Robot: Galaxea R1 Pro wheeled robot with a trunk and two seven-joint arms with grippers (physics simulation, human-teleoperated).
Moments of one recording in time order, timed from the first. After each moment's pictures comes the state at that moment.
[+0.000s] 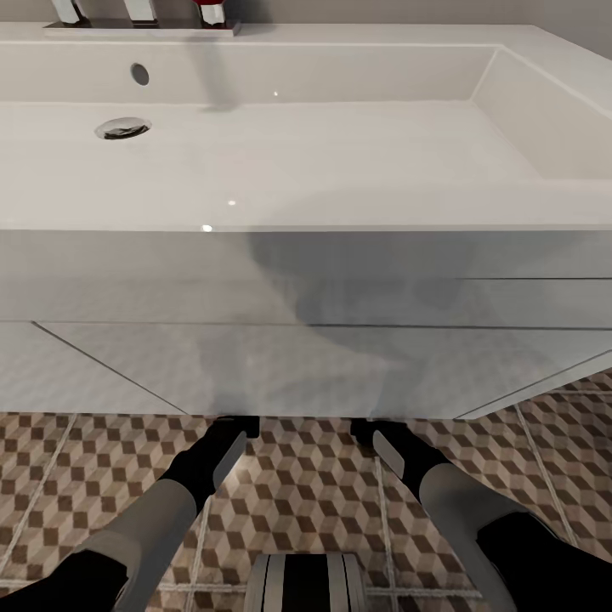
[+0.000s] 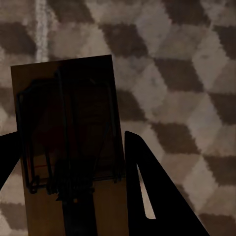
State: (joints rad) left arm -0.82 -0.10 -0.25 -0.55 0.25 0.40 0.29; right arm -0.92 0.08 0.33 -0.30 -0.46 0.30 -0.22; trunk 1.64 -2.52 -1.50
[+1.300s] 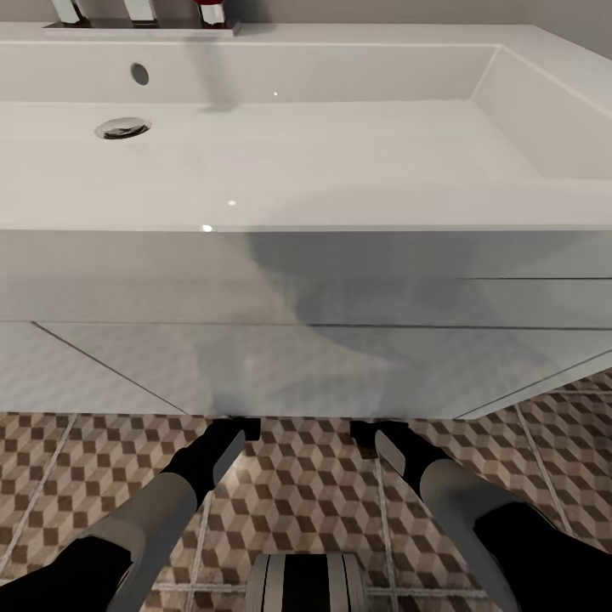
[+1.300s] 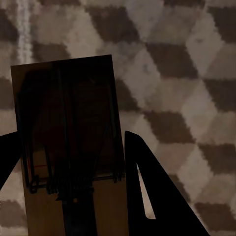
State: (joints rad) left arm -0.85 -0.10 -0.25 -0.47 0.25 0.40 0.23; right arm -0.95 0.08 0.33 -0.23 -0.46 0.29 -0.16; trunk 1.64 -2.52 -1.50
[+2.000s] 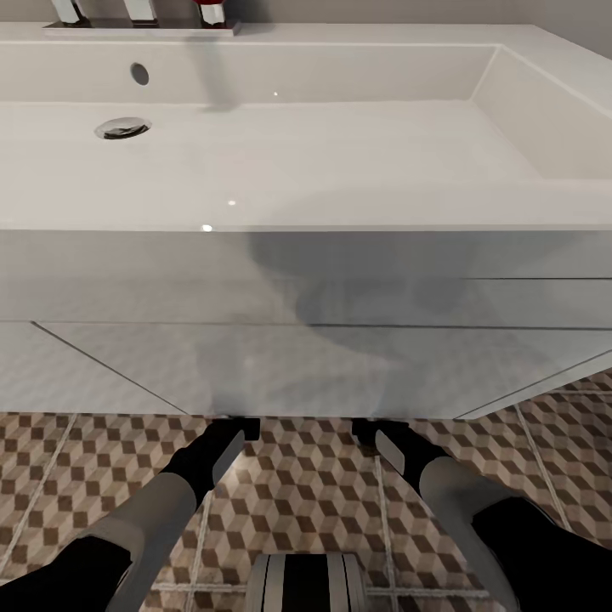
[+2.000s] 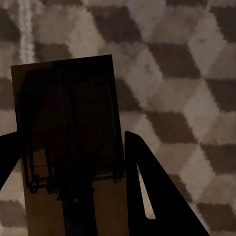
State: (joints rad) left arm -0.85 -0.10 -0.25 -0.47 0.25 0.40 0.23; right arm -0.96 0.08 0.34 -0.20 -0.45 0.24 -0.17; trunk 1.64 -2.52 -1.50
